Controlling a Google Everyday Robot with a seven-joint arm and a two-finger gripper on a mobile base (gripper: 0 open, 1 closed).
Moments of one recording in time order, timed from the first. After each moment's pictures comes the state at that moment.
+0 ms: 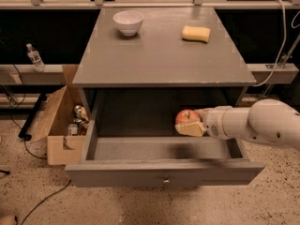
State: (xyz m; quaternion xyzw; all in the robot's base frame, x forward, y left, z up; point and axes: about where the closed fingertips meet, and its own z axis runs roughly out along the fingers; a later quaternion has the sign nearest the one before) arm 0.561 -0.133 0.719 -0.33 0.83 0.18 0.41
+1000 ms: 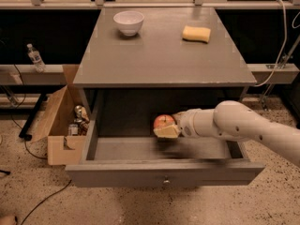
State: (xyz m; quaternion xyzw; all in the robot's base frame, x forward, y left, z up) arm 0.594 -0.065 0.658 -0.37 0.81 0.22 0.39
